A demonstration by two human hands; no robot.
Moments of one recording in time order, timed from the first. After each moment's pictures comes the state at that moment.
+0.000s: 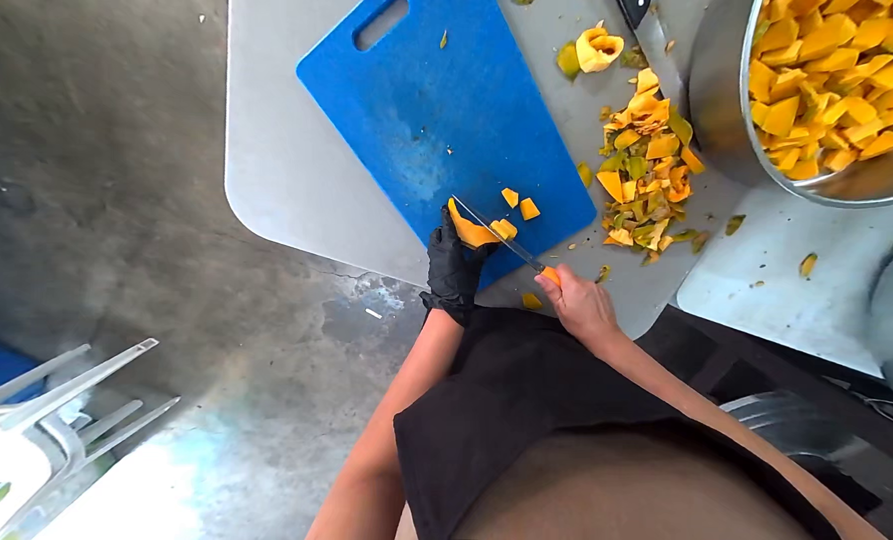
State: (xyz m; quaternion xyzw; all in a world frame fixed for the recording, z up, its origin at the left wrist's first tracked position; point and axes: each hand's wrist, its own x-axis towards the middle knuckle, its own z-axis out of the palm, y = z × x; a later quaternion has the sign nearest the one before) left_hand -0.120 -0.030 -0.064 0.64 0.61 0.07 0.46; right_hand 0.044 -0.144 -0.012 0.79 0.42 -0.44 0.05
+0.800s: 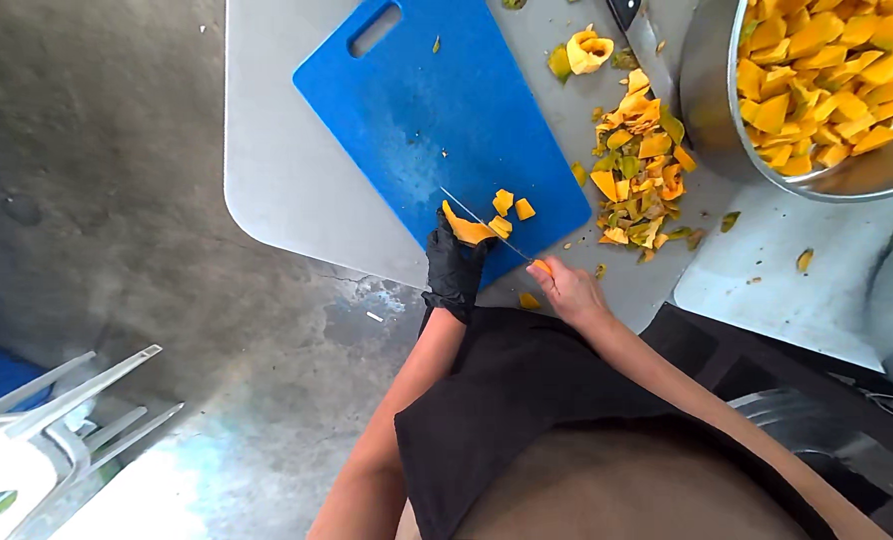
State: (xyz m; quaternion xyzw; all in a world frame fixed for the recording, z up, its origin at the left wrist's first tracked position) left_hand -0.113 -0.035 -0.065 0.65 0.62 0.09 0.42; right_hand 0.050 -0.132 -0.019 0.77 0.42 -0.47 -0.01
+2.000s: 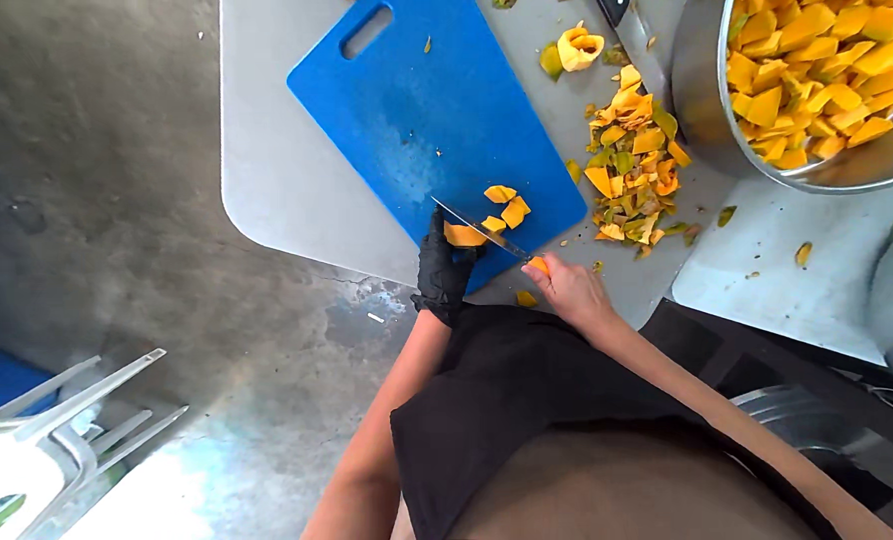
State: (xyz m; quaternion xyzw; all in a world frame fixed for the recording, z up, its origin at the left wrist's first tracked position) left_hand -0.133 -0.031 -0.076 0.61 0.59 0.10 0.51; right_hand 0.050 -0.128 -0.008 0.78 0.42 -0.46 0.04
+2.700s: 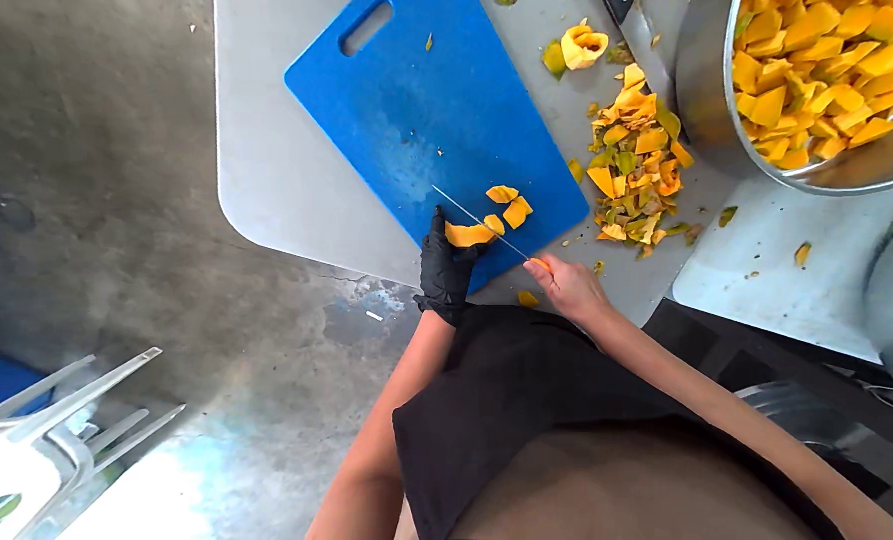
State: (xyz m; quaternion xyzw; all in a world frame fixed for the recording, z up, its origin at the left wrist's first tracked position) left_hand -0.127 -0.032 -0.075 0.60 0.61 0.11 0.50; right_hand 0.054 -0.126 -0.015 0.76 0.41 -0.50 -0.01
